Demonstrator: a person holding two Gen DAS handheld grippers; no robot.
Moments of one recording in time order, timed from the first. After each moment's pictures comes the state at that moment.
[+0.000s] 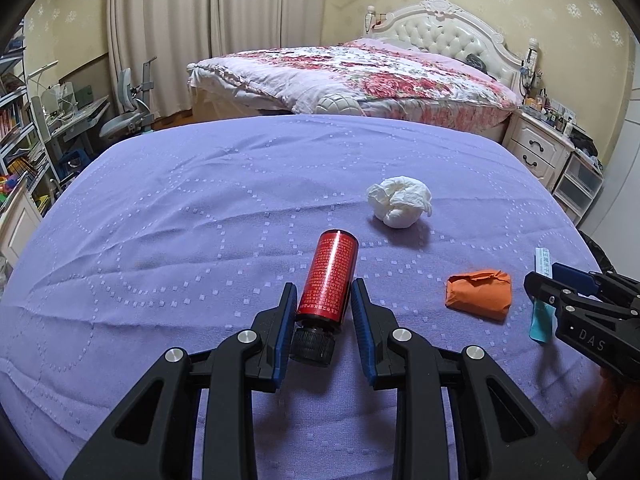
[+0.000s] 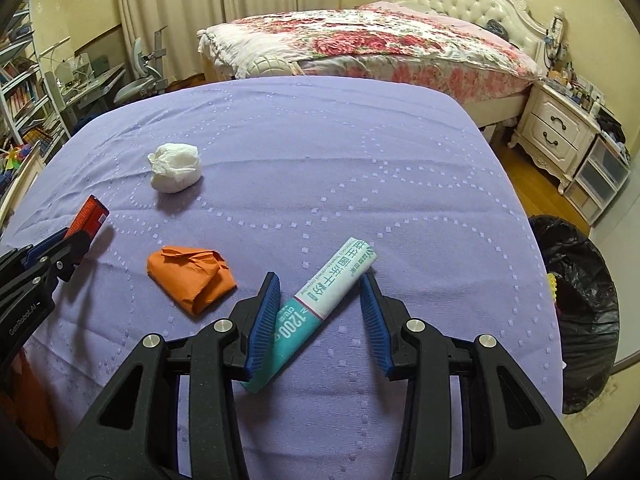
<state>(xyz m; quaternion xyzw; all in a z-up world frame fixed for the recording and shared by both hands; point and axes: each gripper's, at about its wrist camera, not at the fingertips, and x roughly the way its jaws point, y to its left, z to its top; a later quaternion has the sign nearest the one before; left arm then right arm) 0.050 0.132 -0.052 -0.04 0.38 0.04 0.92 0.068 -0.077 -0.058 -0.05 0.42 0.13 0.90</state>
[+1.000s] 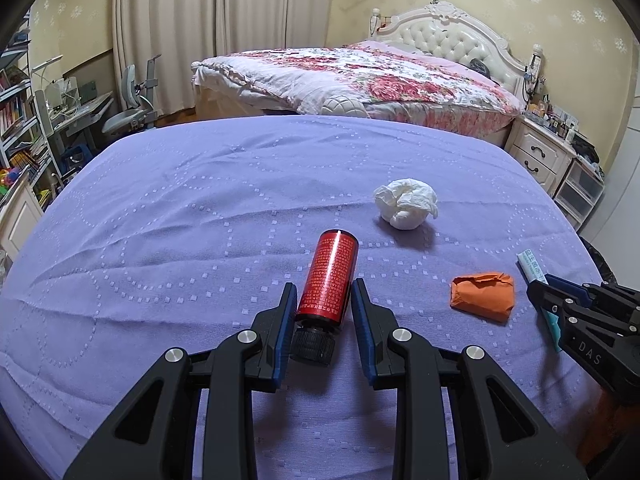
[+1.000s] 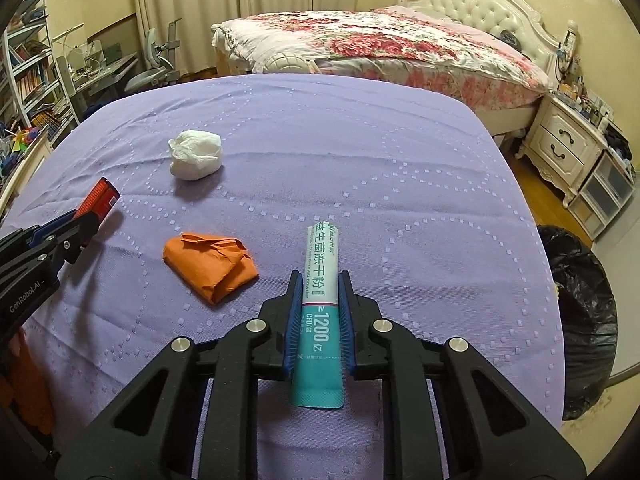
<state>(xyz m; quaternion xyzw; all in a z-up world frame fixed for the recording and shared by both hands) 0.044 0.139 -0.053 -0.05 0.38 0.04 0.92 0.058 -0.068 -0.059 -0.07 0.42 0.14 0.89</state>
